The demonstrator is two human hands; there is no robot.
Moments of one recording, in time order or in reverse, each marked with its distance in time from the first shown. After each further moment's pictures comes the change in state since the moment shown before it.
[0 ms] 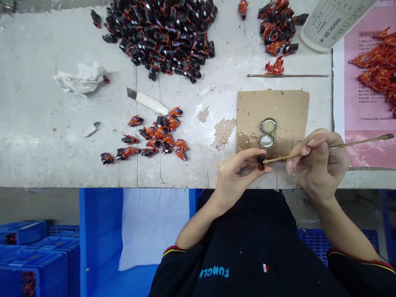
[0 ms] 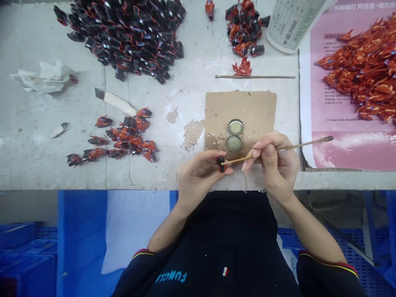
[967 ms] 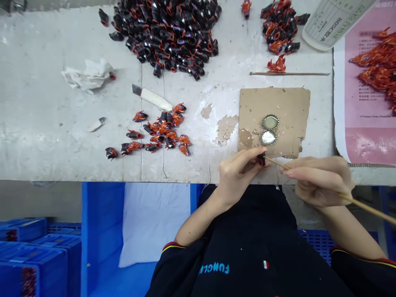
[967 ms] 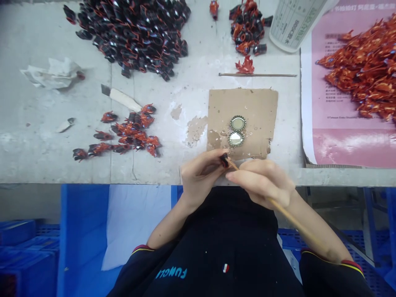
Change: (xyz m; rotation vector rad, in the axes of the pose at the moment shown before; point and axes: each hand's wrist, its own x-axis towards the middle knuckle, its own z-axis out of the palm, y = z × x) left_hand -0.006 -0.011 -0.002 0.268 0.023 0.254; right_hand -0.016 -0.012 -0.021 -0.377 -0.190 -0.162
